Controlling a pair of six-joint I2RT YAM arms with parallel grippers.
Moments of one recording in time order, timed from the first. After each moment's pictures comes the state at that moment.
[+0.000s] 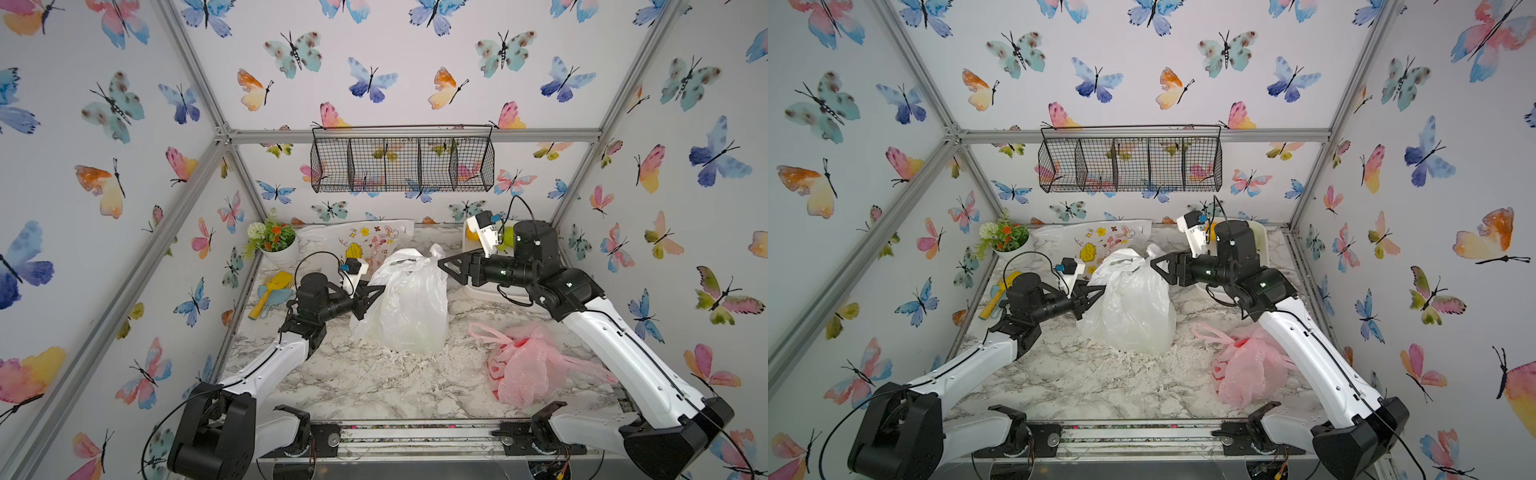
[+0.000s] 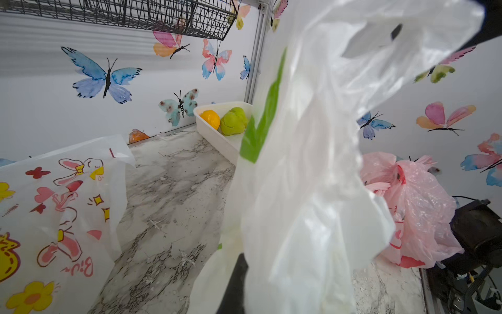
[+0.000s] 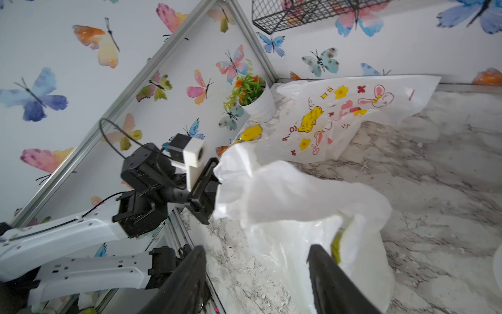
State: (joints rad) left arm -0.32 1.20 0.62 0.40 0.72 -0.07; right arm 0.57 1.24 1.40 -0.57 -0.53 0.38
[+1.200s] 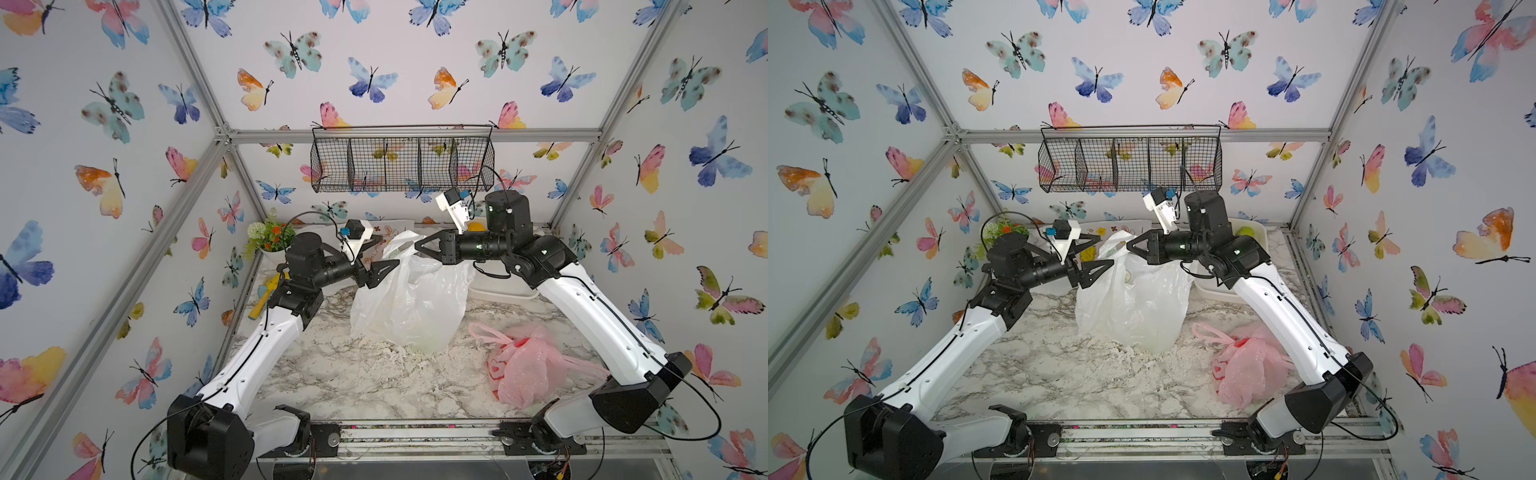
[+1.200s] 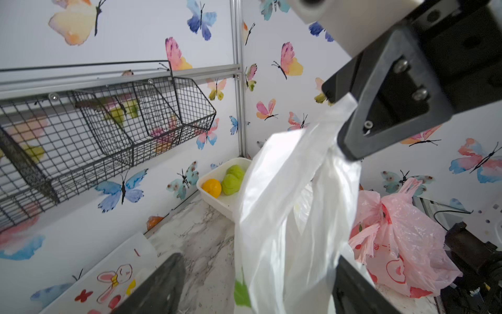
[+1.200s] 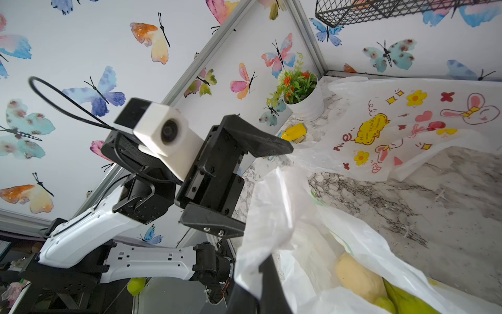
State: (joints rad) left arm -0.36 1.24 1.08 0.11 0.79 0.08; right arm 0.64 1.50 1.72 -0.63 -0.65 0.42
